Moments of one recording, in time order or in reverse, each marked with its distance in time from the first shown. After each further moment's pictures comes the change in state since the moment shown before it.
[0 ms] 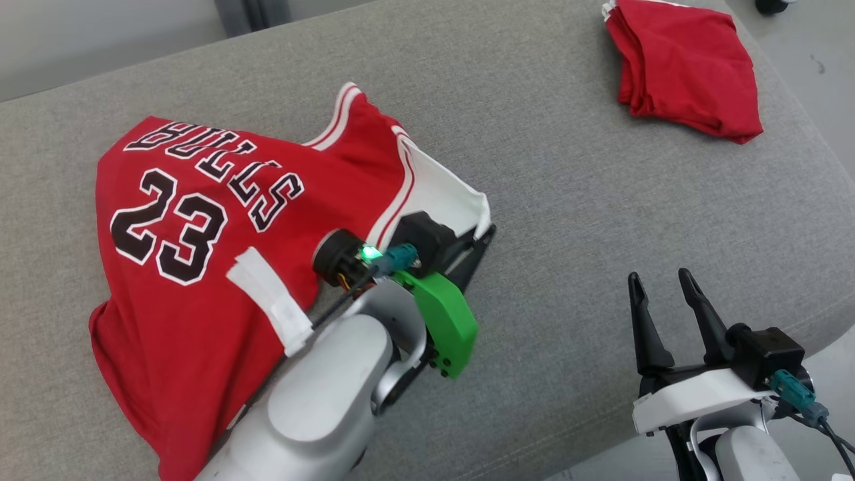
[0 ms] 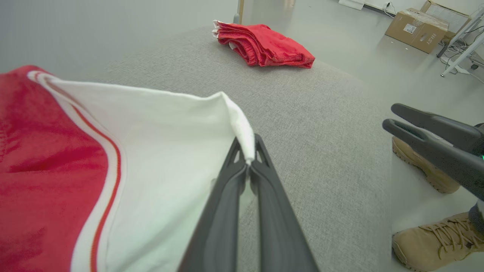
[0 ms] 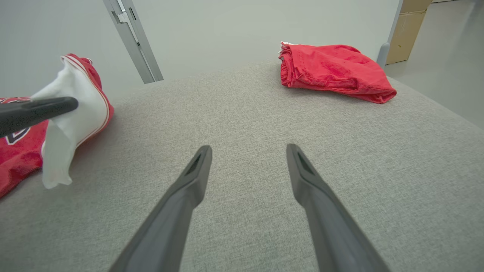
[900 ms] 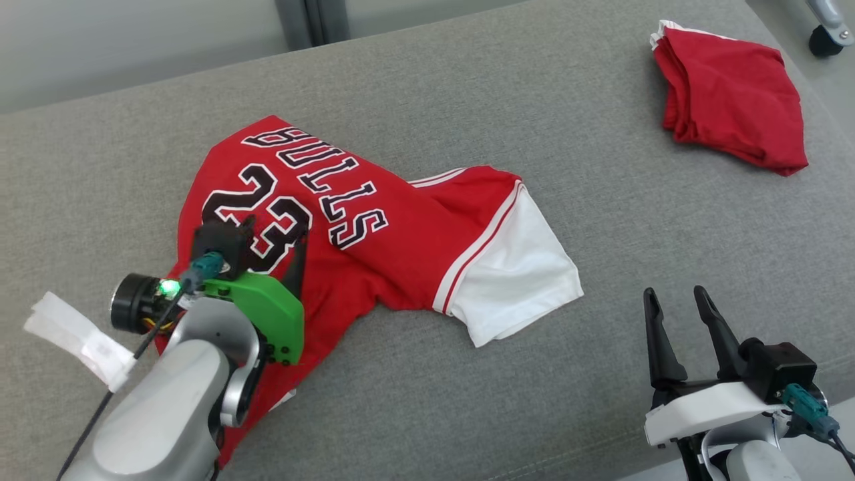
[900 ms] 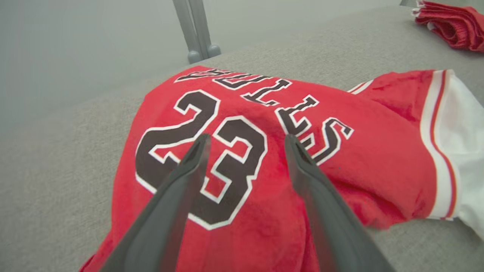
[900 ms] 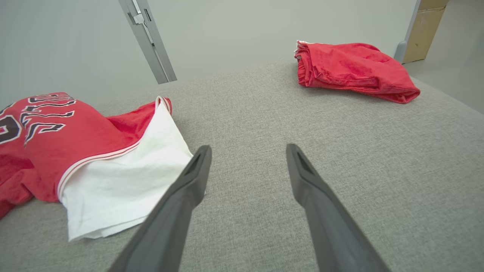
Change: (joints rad) left arm 0.131 0.356 0.084 -0.203 -0.100 0.320 0.060; right arm 0.038 0.000 -0.031 0.009 0.008 0.000 0.000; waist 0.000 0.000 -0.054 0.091
